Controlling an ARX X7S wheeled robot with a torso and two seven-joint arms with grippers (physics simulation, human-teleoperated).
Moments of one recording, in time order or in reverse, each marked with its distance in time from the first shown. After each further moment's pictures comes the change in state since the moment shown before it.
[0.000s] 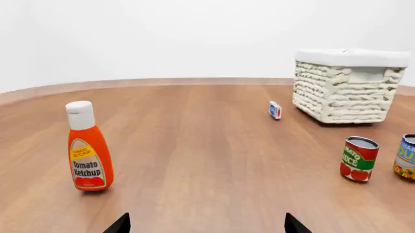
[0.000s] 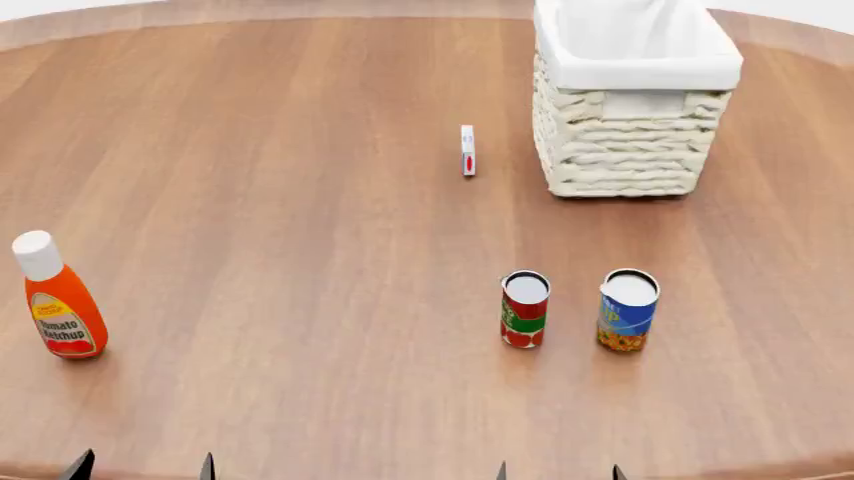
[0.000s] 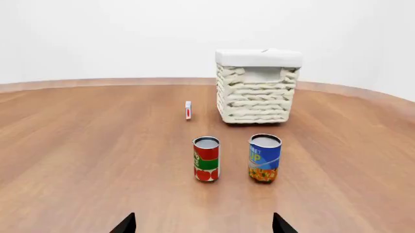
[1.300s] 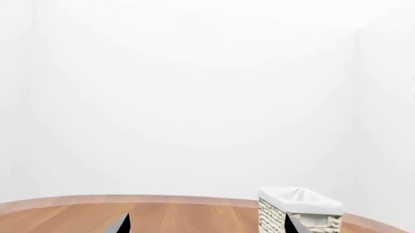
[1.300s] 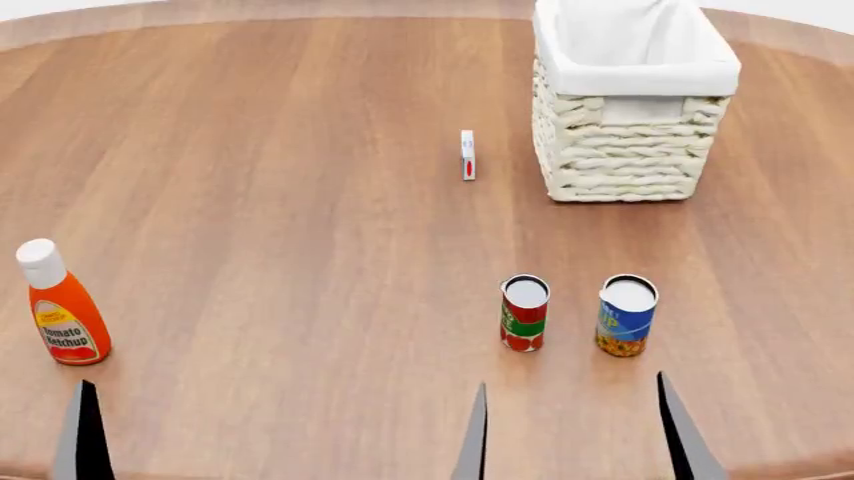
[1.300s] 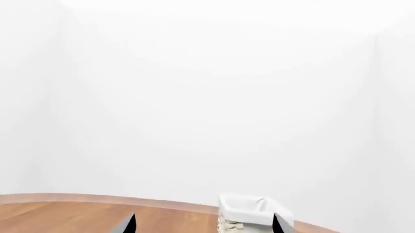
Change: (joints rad) left arm 0.217 -0.142 0.072 0.791 -0.174 -0.113 -0.110; right arm -0.176 0.143 -0.157 -0.792 -0.065 0.148 0.139
